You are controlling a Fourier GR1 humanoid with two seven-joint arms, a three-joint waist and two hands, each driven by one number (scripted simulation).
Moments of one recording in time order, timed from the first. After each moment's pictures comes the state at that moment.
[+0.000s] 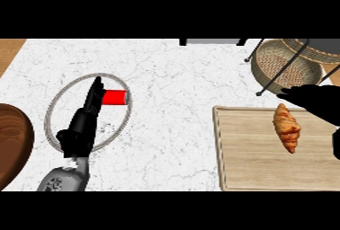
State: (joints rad) left arm -0.13 0.13 -0.17 -1.58 -0.06 0.25 0.04; right arm -0.39 -0.81 0.25 -1.54 0.95 0.79 -0.14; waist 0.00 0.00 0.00
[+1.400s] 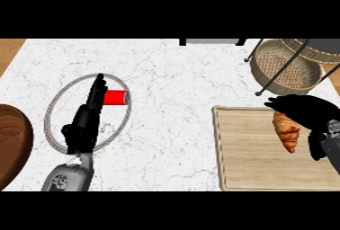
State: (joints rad) left arm -0.16 0.06 -0.11 -1.57 -0.14 0.21 0.07; right arm -0.36 -0.61 0.20 -1.39 1.21 0.75 -0.24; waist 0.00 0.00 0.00
